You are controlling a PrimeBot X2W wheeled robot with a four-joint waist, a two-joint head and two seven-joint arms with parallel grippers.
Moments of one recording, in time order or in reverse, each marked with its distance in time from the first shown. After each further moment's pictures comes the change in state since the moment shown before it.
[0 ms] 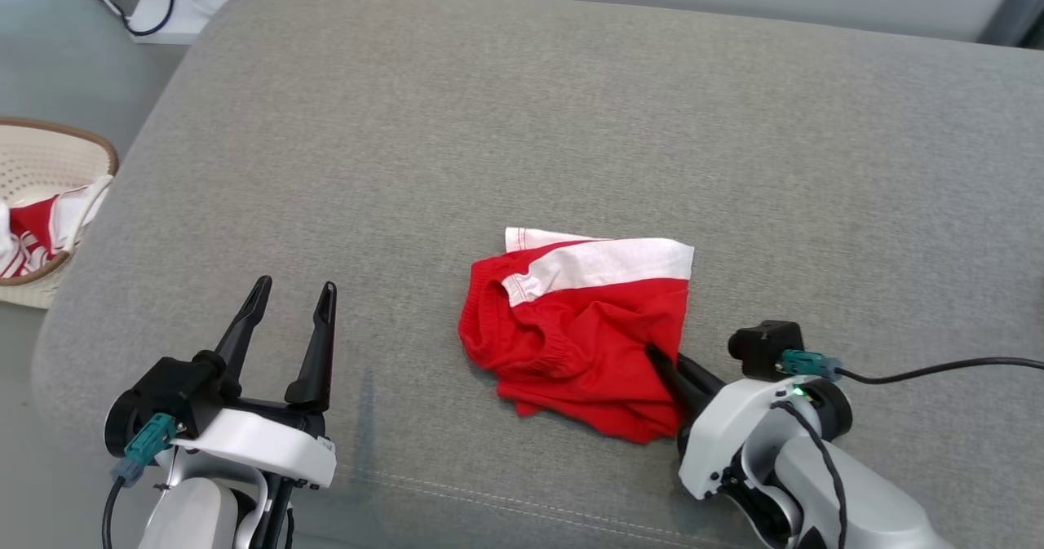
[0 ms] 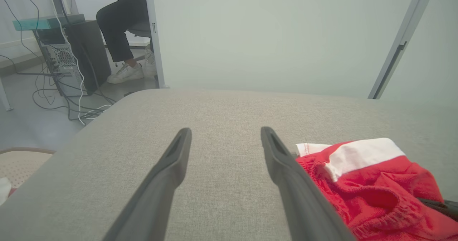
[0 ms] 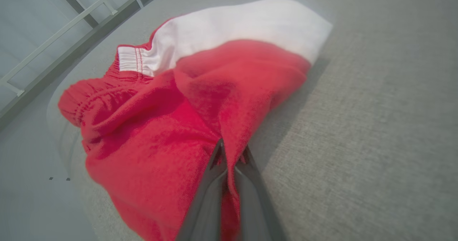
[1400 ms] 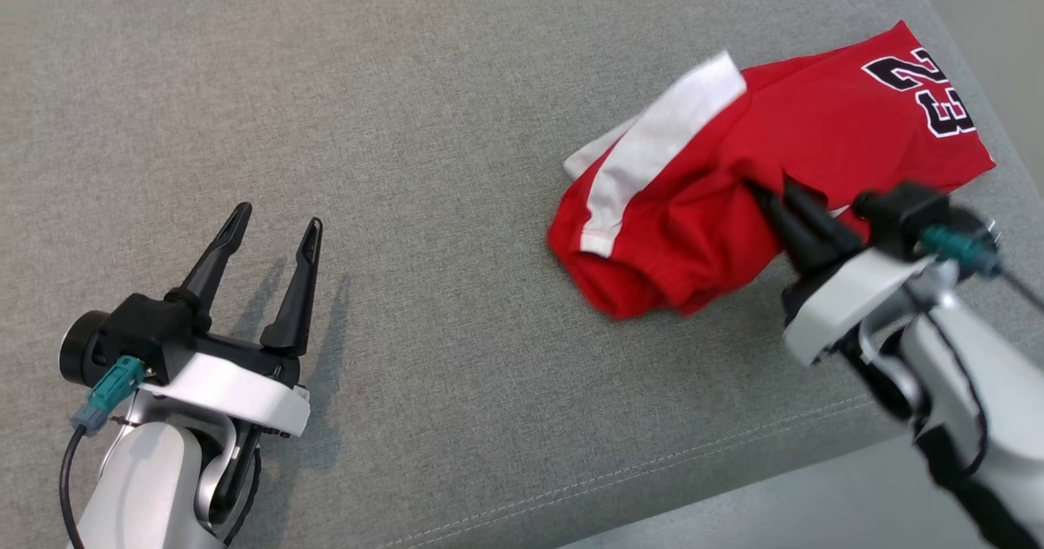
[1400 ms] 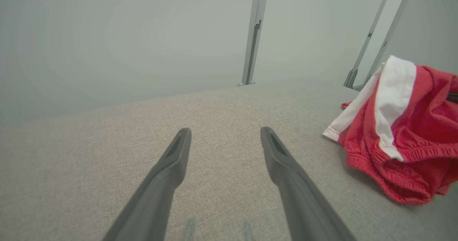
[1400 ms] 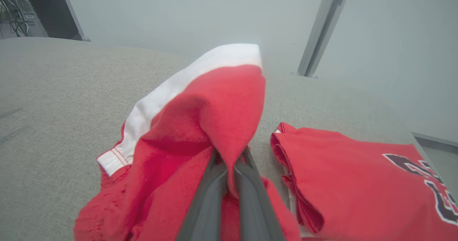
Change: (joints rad) left arm -0.085 0.102 -0.049 -0.102 -0.001 -0.005 0.052; right arm -0.039 -0.211 -0.237 -0.357 -0.281 0.000 0.011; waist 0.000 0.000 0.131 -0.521
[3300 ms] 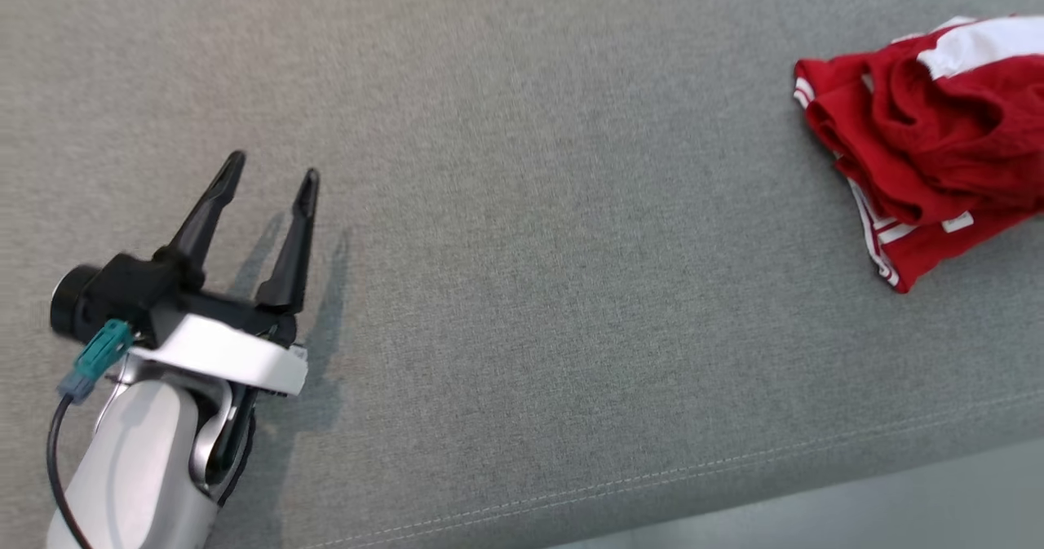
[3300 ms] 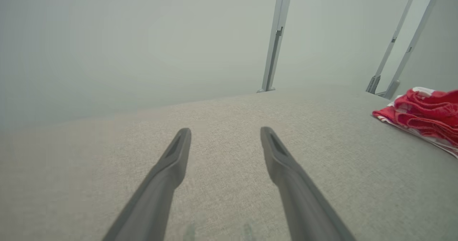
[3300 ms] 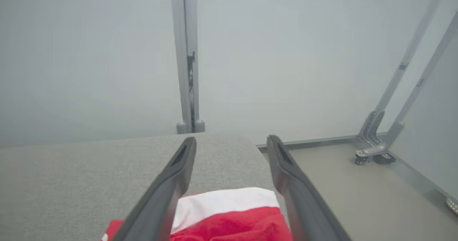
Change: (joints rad) left arm -0.110 0.030 -0.061 0.028 -0.037 0.019 -0.042; right arm -0.253 -0.194 -0.371 0.335 0.091 0.001 -0.071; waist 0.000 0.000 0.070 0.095
